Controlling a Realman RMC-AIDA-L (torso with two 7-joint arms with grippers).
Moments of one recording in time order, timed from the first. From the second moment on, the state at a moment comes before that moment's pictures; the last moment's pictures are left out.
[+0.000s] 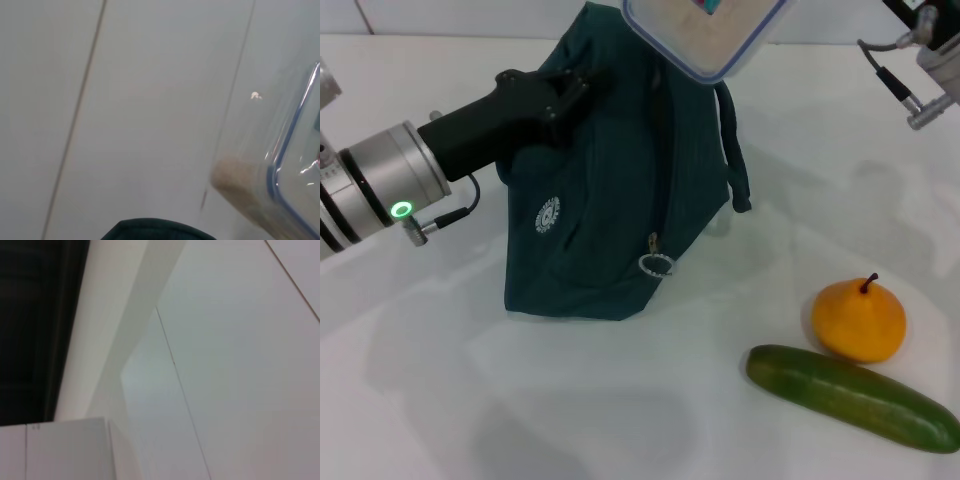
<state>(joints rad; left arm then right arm) -0.46 -2.09 0.99 0.53 1.29 1.36 -1.23 0.88 2.01 -2.26 -0.13 0.38 -1.63 0.90</state>
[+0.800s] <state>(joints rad) -0.46 -2.09 0.97 0.49 1.29 1.35 -1.19 0.90 2.03 -2.27 -0.24 0.34 -1.41 0.80</state>
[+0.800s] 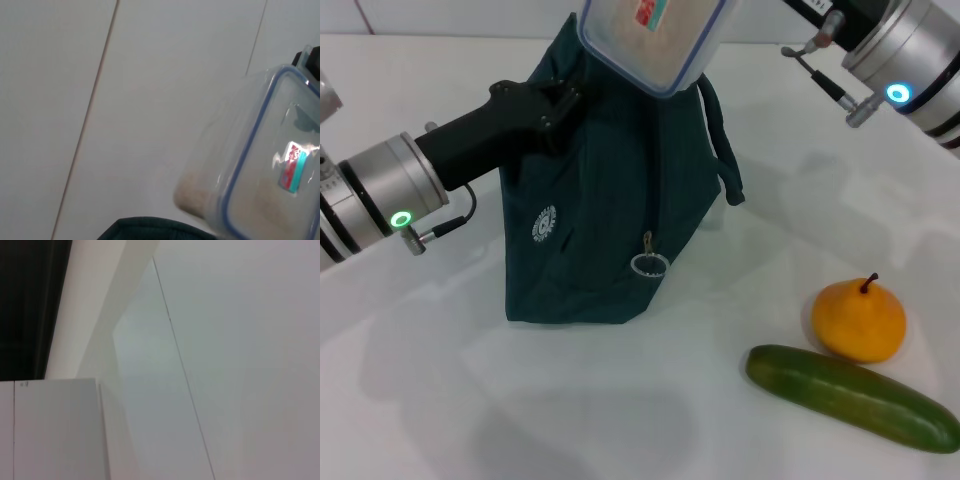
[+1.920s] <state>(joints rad) -0.46 -2.08 0.92 0.46 1.27 1.34 -1.15 0.81 2.02 -2.27 -0.30 0.16 -1.32 0.84</state>
